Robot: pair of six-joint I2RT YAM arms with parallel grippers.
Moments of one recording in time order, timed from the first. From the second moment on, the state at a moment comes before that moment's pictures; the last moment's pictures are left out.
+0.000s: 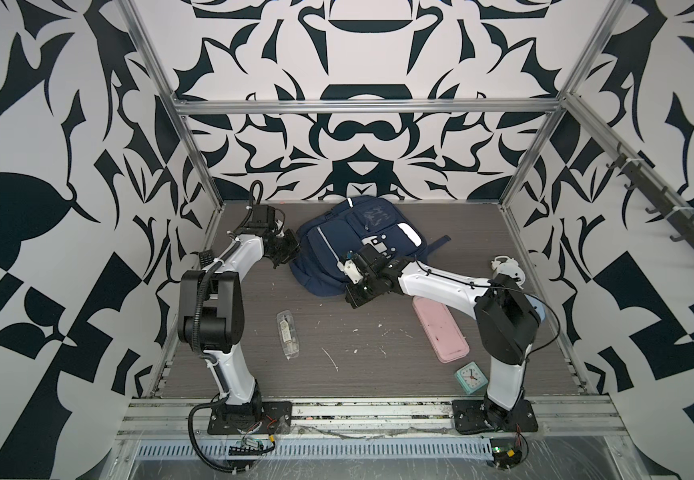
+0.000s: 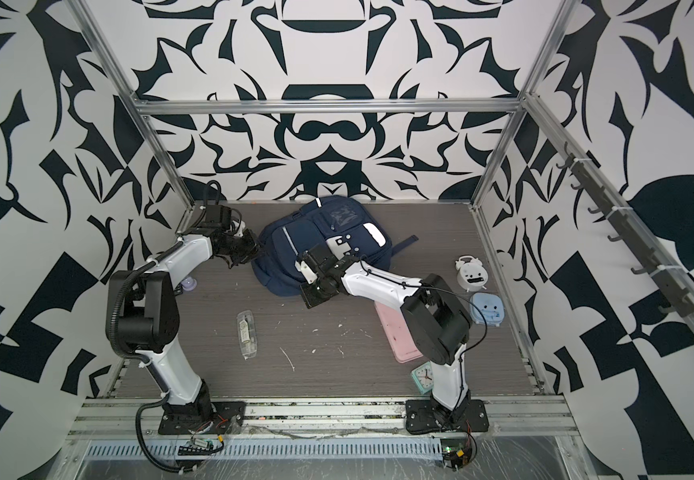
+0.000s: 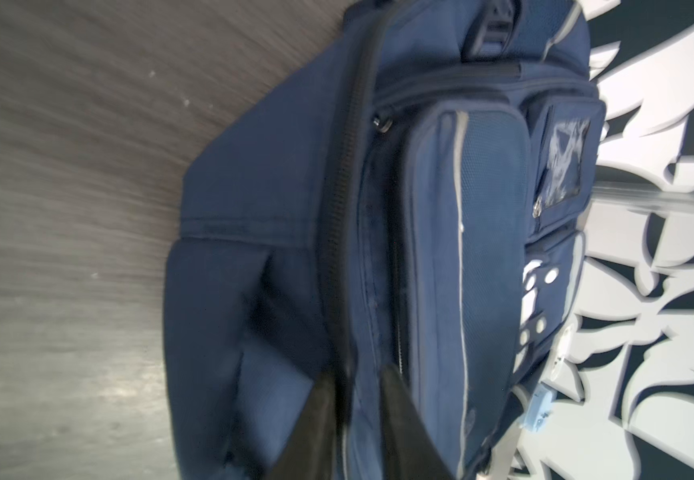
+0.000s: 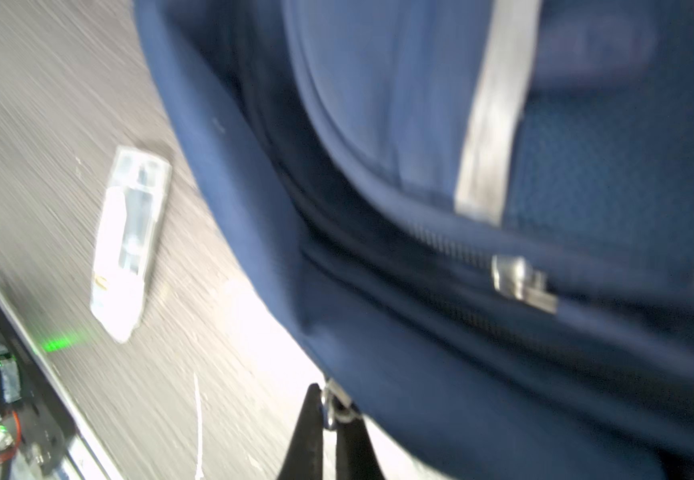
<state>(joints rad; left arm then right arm) -0.09 1.82 1.34 -0.52 0.48 -0.66 0.81 1.92 1.43 -0.55 -0.26 0.30</state>
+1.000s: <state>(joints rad) -0.36 1.65 1.04 -0.47 0.43 -0.71 0.82 1.97 1.45 -0.54 -0.29 0.31</state>
